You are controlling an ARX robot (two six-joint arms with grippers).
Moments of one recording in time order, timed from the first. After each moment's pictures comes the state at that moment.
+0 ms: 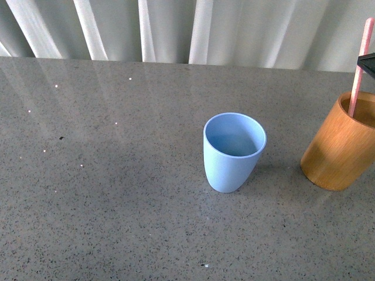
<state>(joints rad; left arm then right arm) 0.00 0.00 0.02 0.00 0.00 0.00 -0.11 1.74 0.66 0.68 -0.39 -0.11</state>
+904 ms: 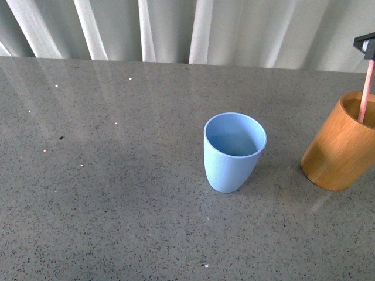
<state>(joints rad) 0.00 0.00 0.02 0.00 0.00 0.00 -0.01 1.72 0.71 0.66 -0.32 -0.05</state>
